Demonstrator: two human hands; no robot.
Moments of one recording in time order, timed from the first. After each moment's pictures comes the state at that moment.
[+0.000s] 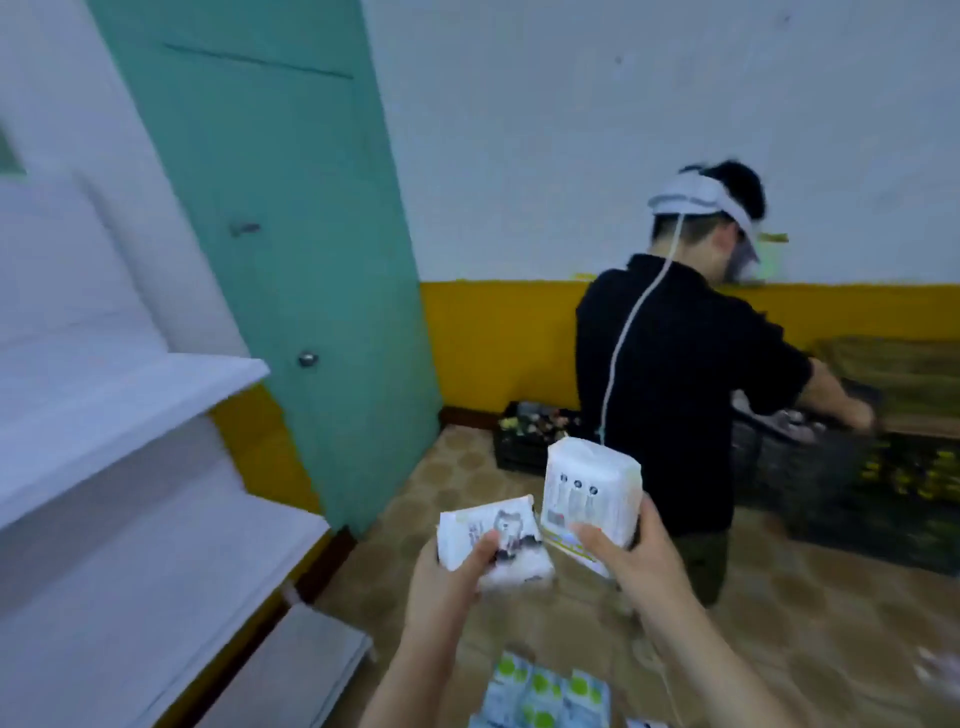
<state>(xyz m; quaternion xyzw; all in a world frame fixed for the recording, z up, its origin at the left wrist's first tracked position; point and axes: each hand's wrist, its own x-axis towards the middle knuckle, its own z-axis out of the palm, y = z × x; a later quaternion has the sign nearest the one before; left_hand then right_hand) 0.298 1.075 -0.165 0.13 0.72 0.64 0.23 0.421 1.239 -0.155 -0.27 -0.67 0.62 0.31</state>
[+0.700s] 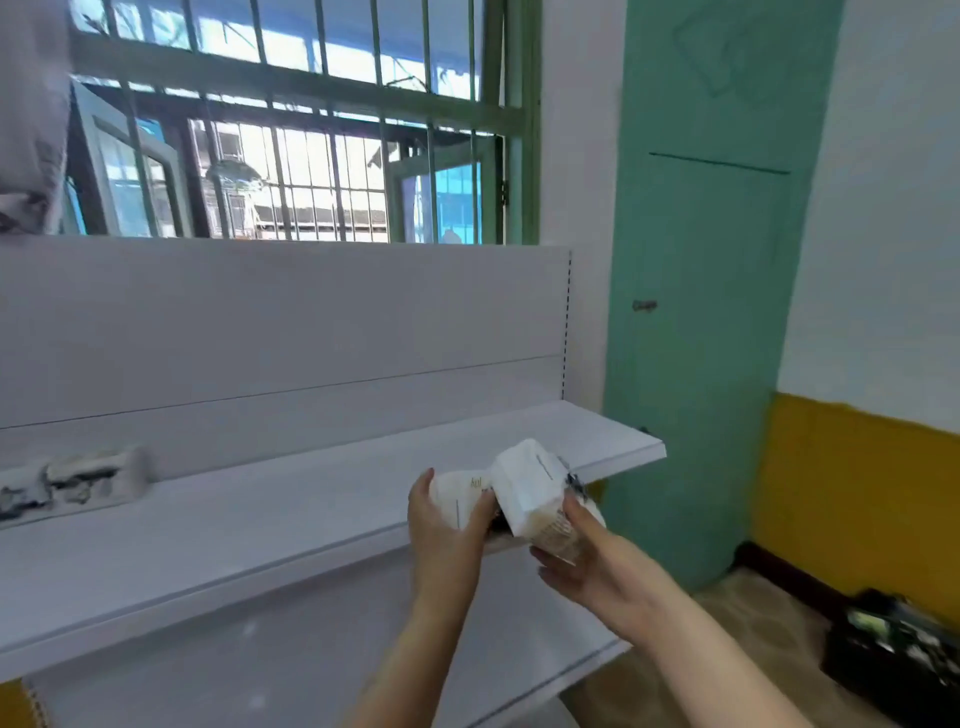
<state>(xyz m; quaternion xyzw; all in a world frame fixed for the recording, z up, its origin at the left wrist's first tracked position) 0.043 0.669 -0.049 -0.03 0.71 0.66 -0.26 0.046 0.842 -0.042 -0.02 -0.51 0.85 -0.12</state>
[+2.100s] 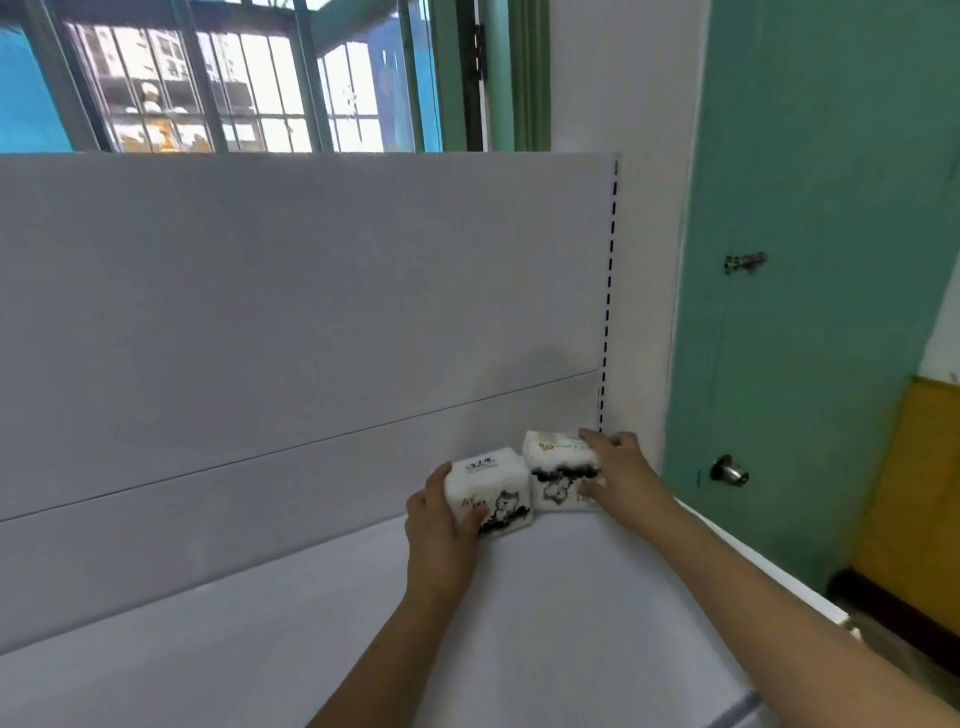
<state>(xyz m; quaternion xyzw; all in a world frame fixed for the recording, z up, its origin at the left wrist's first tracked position) -0.475 0.701 -0.106 -0.07 0.85 0.48 -0.20 -0.547 0.925 -0.072 0.09 -0.95 0.29 0.08</state>
